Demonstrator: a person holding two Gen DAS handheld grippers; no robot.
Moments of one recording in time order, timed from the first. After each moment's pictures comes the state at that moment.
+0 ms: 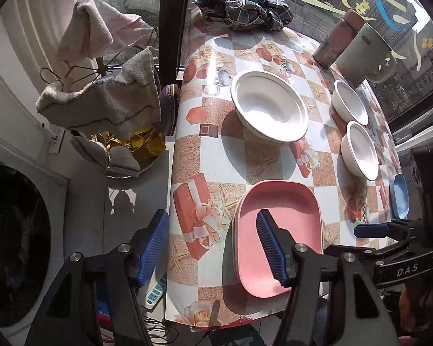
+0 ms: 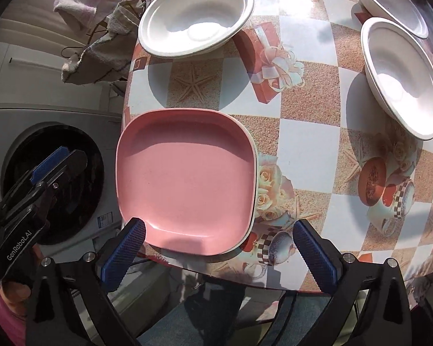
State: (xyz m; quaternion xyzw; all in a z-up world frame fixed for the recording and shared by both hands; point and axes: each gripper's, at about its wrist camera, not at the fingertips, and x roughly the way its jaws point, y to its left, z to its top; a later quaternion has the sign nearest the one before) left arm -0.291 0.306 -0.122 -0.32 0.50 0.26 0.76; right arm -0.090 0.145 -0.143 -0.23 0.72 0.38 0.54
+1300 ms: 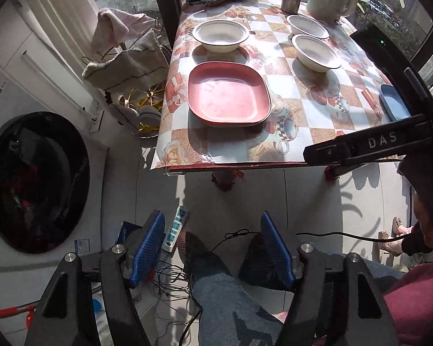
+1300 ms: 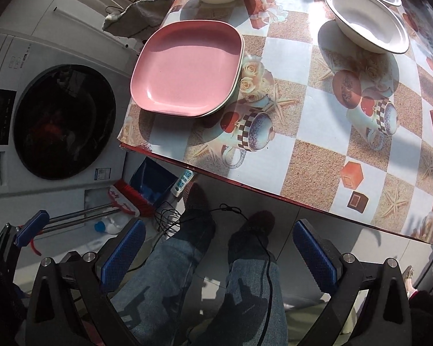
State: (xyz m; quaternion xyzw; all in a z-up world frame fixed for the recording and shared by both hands) left arm -0.351 0.055 -0.074 -0.22 0.57 0.33 0.72; right arm -0.138 0.019 -0.108 -0.26 0.67 0.46 0.51
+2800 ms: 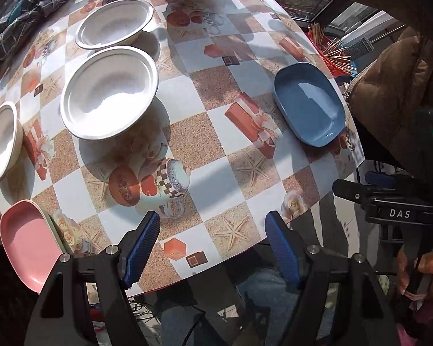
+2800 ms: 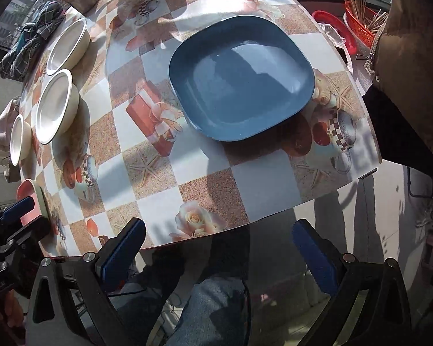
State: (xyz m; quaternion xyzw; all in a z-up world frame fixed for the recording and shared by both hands) left arm 0.009 0.011 -0.132 -0.22 0.66 0.08 0.72; right arm 0.154 -0.192 -0.129 -0.15 0.72 0.22 0.64
